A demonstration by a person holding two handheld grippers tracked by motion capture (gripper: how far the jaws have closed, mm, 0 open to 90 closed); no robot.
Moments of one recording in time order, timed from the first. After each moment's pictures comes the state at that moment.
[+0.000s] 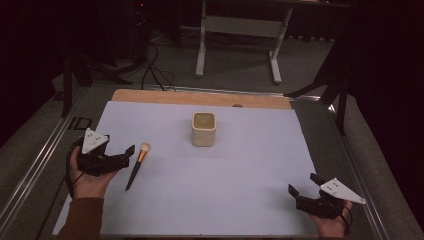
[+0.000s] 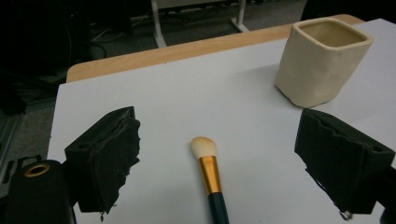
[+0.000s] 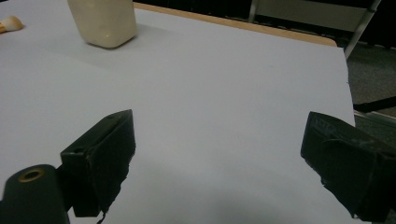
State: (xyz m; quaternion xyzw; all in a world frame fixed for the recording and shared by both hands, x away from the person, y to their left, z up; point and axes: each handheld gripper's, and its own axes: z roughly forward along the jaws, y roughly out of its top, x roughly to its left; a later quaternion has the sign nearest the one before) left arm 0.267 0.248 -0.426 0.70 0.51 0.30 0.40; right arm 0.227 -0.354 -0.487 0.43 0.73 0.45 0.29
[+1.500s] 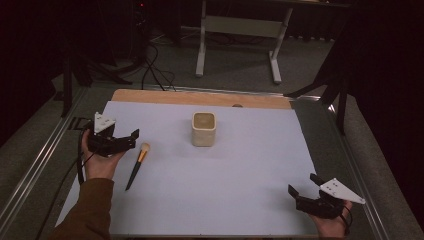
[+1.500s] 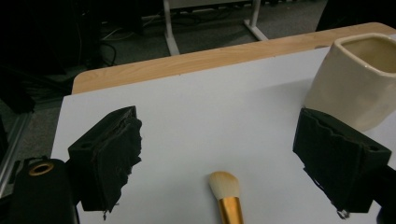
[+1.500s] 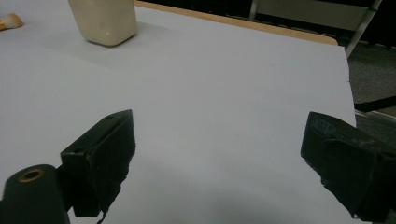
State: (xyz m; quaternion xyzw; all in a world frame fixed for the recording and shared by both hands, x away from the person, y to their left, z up) left arm 0.321 0.246 -0.432 0.69 0.53 0.31 0.39; right arm 0.227 -0.354 -0.488 0.43 0.73 0.45 0.28
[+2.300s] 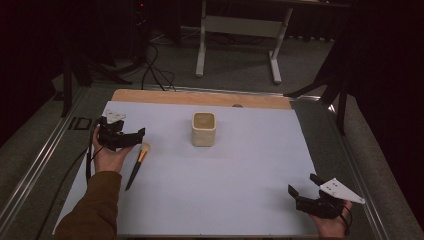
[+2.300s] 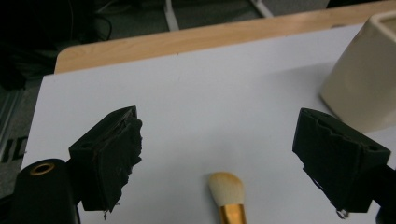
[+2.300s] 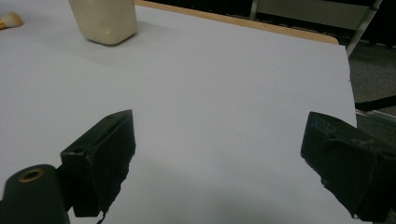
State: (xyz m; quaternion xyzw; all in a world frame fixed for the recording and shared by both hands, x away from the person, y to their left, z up) left arm 0.352 0.238 -0.448 0.70 0.55 0.27 0.36; right arm 0.227 -0.354 -0.488 0.43 0.73 0.44 0.28
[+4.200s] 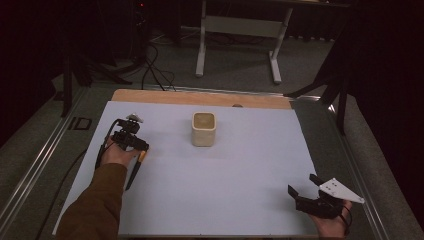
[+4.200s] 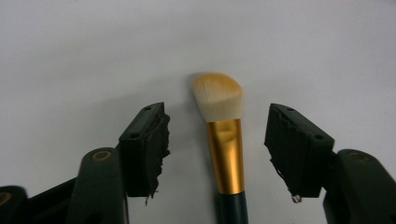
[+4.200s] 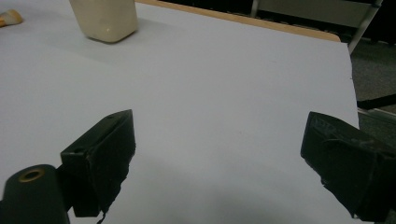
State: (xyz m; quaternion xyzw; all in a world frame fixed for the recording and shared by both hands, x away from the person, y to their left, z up) left arm 0.391 0.217 -0.479 0.78 0.60 0.09 0.15; right arm 0.227 -0.353 -0.489 0.44 0.73 0.44 0.28
